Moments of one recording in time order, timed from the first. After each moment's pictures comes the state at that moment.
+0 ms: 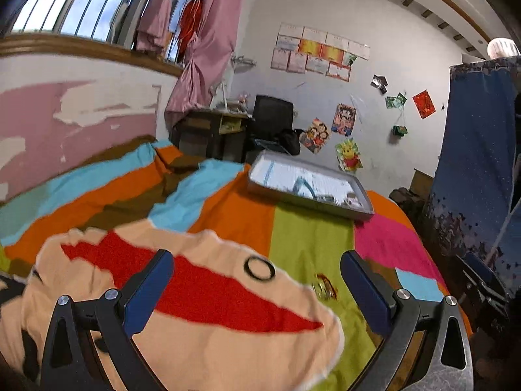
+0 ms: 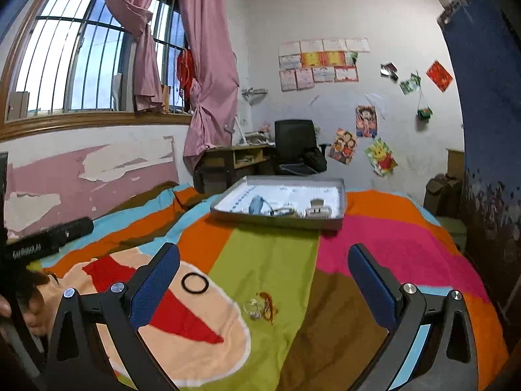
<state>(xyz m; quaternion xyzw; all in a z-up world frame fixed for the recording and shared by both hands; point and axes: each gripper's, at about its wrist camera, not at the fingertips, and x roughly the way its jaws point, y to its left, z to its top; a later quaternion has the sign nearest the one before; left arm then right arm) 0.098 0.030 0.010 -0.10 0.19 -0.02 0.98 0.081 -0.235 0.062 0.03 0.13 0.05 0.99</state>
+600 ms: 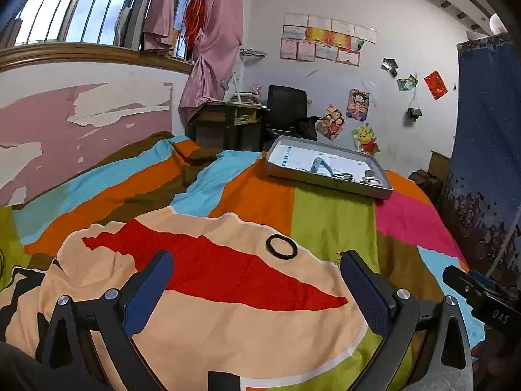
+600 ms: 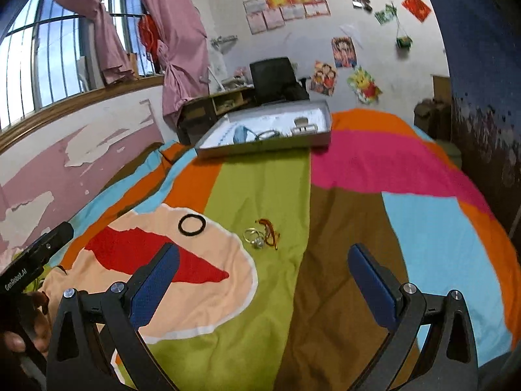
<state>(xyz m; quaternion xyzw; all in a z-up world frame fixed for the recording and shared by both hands) 0.089 0.020 -0.004 -0.06 0.21 0.03 0.97 0.095 -0.250 0.002 0.10 0.26 0.03 0.96</state>
